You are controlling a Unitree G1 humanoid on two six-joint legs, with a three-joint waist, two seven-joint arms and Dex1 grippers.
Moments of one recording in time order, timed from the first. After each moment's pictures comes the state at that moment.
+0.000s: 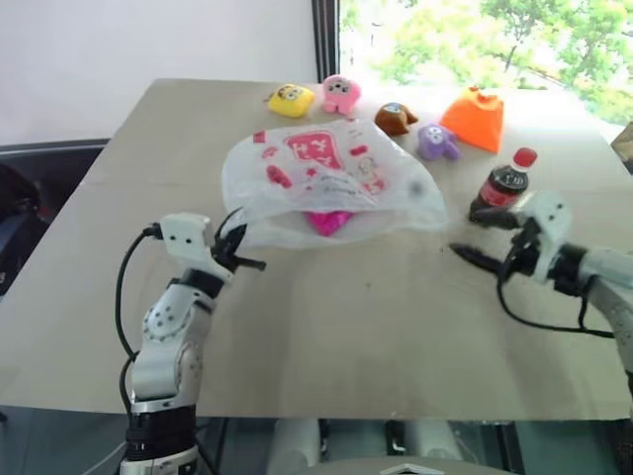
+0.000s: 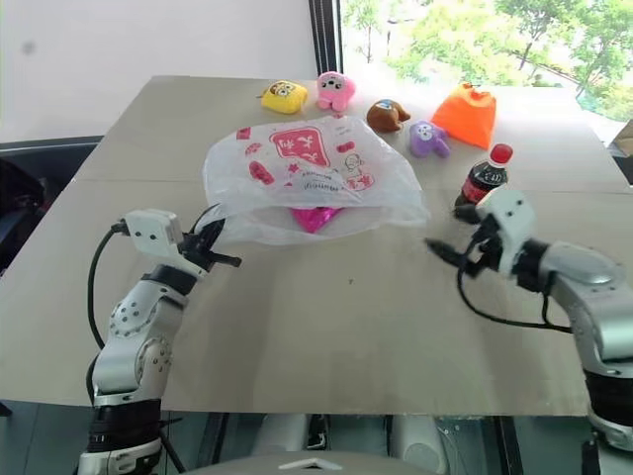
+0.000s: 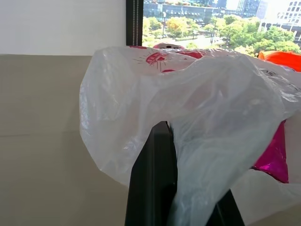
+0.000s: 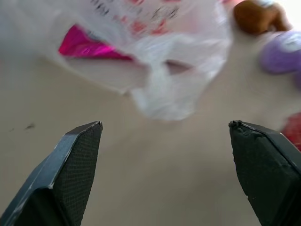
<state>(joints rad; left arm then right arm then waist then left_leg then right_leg) -0.09 0.31 0.22 -0.23 -0.36 0.17 -0.34 -0.28 -0.70 -0.25 -0.33 0.43 0.63 0.76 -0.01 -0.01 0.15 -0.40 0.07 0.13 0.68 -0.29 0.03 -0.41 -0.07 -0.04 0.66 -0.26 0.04</state>
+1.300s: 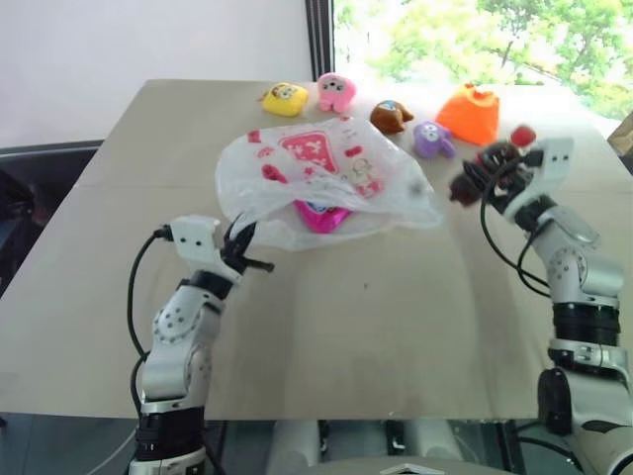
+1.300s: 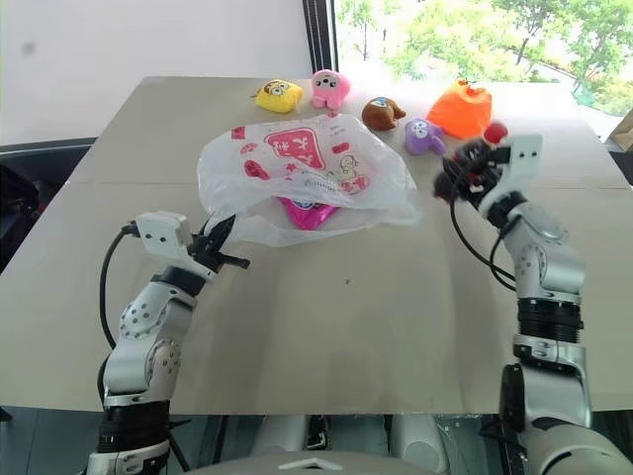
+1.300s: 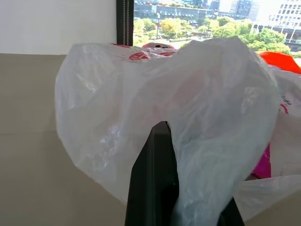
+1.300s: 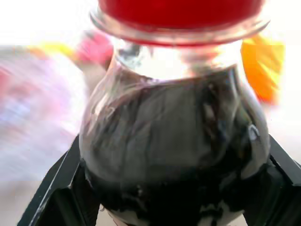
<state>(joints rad) -0.10 0.29 0.19 -0.23 -0.34 0.14 -0.34 -0.62 -0.34 -0.28 0.09 0.50 0.44 0.50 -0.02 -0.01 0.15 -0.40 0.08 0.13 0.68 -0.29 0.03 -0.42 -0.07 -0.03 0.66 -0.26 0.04</state>
